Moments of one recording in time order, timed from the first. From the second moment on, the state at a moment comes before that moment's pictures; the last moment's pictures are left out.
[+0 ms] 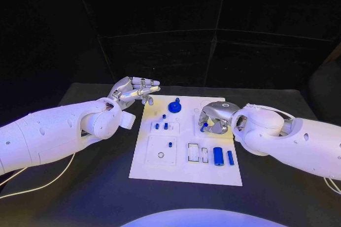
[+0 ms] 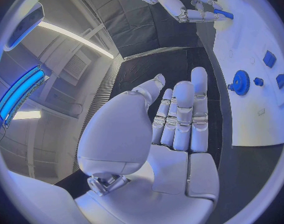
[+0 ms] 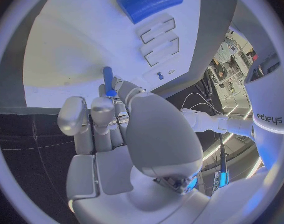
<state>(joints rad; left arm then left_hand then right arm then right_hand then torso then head) 1.22 -0.81 -0.13 1.41 -0.05 -0.19 0.44 1.37 -0.11 0.36 0.02 0.05 1.00 0.19 0.10 0.07 1.06 0.12 0.20 0.07 1.24 0.03 1.09 0.48 0.17 1.16 0.13 0.64 0.77 1.12 -0.85 -0.01 1.67 -1.70 -0.12 -0.28 1.51 -0.04 0.38 -0.03 0.13 1.05 0.17 0.09 0.07 1.15 0.12 0.20 0.07 1.45 0.00 1.15 0.76 0.11 1.28 0.11 1.33 1.17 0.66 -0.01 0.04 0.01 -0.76</state>
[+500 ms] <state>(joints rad) 1.22 -0.81 -0.13 1.41 -0.05 -0.19 0.44 1.37 -0.11 0.36 0.02 0.05 1.00 0.19 0.10 0.07 1.06 0.12 0.20 0.07 1.24 0.03 1.09 0.48 0.17 1.16 0.13 0.64 0.77 1.14 -0.89 -0.01 1.78 -1.71 -0.18 -0.28 1.51 -0.04 0.41 -0.05 0.12 1.06 0.16 0.09 0.07 1.15 0.13 0.20 0.07 1.45 0.00 1.16 0.77 0.11 1.29 0.11 1.34 1.19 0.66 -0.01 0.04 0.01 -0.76</state>
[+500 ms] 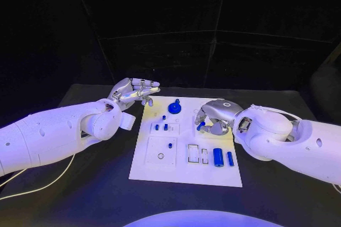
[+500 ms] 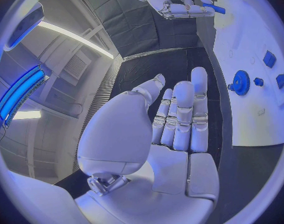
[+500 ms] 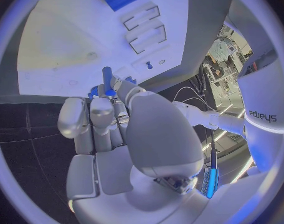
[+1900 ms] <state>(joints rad) 1.22 -0.80 -0.13 1.40 -0.05 -0.20 0.44 1.37 -0.11 0.36 0.02 0.05 1.00 0.19 0.10 0.07 1.06 0.12 0.21 0.07 1.24 0.03 1.09 0.48 0.17 1.16 0.13 0.64 0.77 1.12 -0.60 -0.07 1.70 -1.69 -0.13 -0.21 1.49 -0.05 0.44 -0.06 0.12 1.06 0.16 0.09 0.07 1.15 0.13 0.19 0.07 1.45 0.00 1.16 0.78 0.09 1.30 0.11 1.35 1.21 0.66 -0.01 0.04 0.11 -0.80</state>
